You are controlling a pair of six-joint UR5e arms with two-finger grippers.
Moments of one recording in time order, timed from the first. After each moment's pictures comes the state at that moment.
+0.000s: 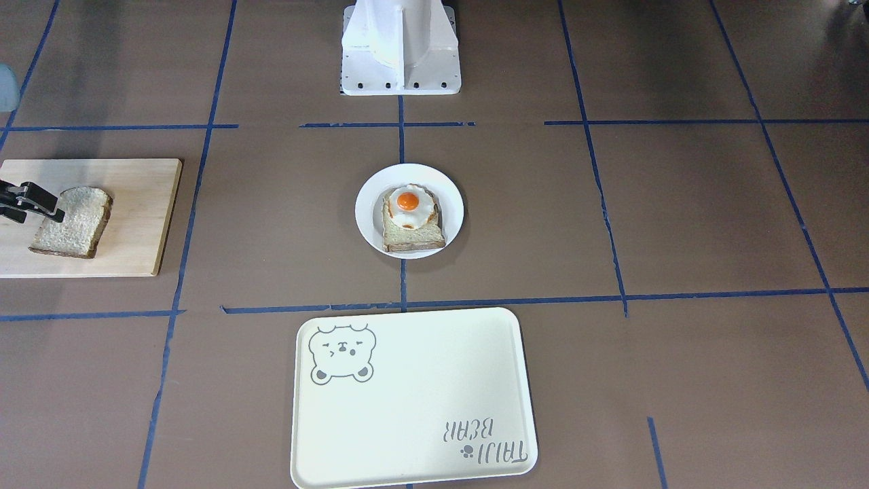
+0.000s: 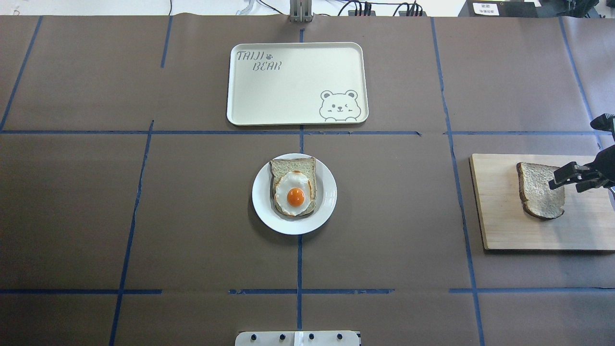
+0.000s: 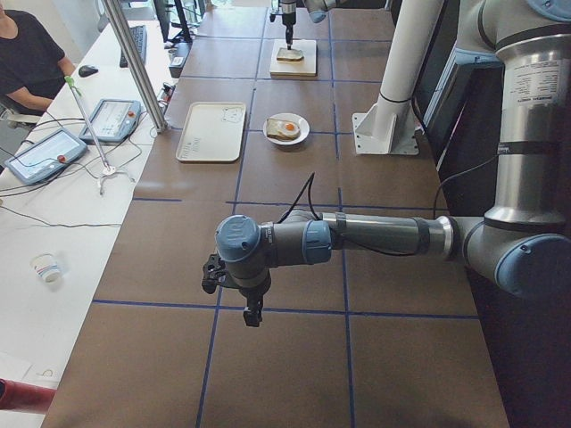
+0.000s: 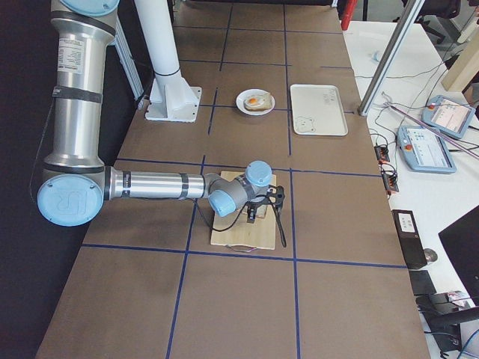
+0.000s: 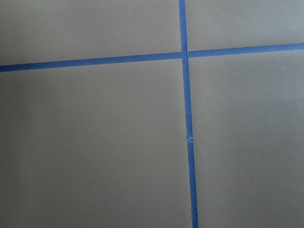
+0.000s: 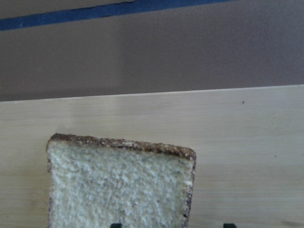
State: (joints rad) left arm -1.61 -1.53 -1.66 -1.42 -2.36 0.18; right arm 1.08 -1.68 1.57 -0.97 2.35 0.75
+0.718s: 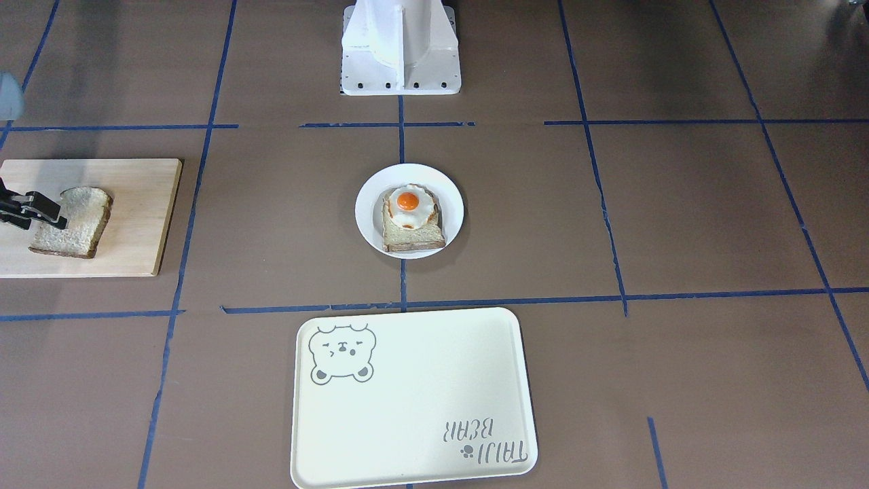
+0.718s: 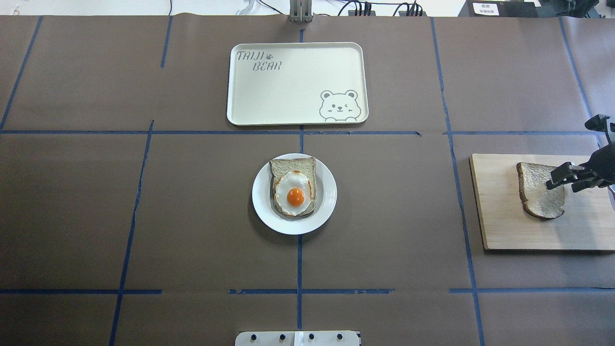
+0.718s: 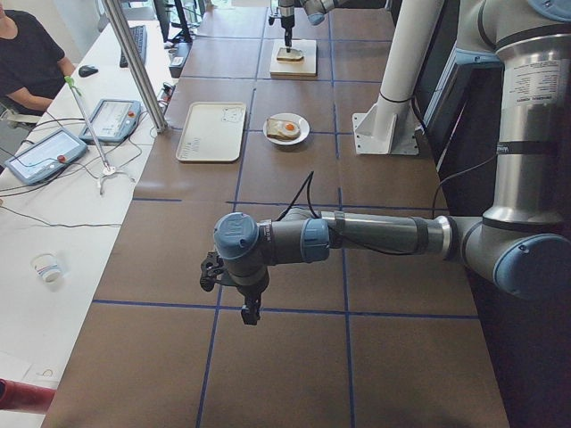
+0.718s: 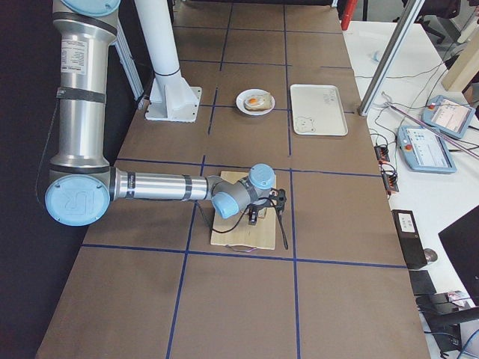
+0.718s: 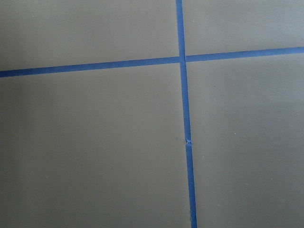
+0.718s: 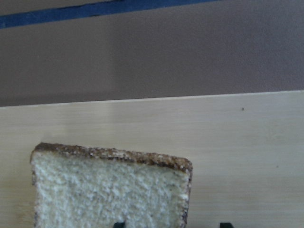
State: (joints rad) left arm -1.61 -1.53 -1.66 -1.42 -2.36 0.18; right arm 1.07 -1.66 1.54 -0.97 2.35 0.75
